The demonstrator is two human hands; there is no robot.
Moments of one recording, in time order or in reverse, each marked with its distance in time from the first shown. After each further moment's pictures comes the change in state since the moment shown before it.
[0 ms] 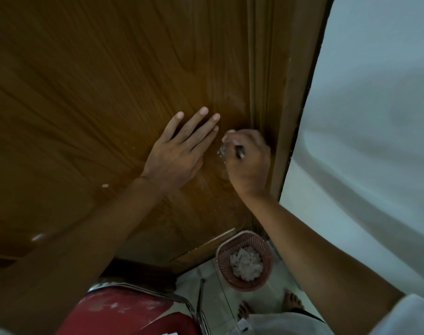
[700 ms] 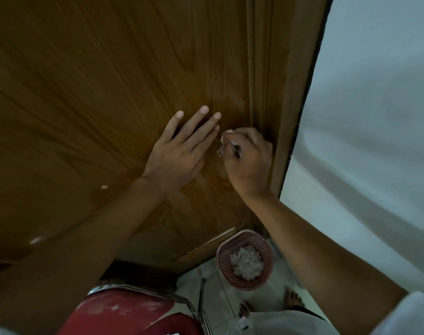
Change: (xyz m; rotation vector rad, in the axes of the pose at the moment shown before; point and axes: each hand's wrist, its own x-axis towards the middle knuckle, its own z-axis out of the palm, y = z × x) left_hand 0.002 0.002 0.002 0.008 0.014 -0.001; right_hand 0.001 0.002 -0.001 -0.135 -0.035 -0.093
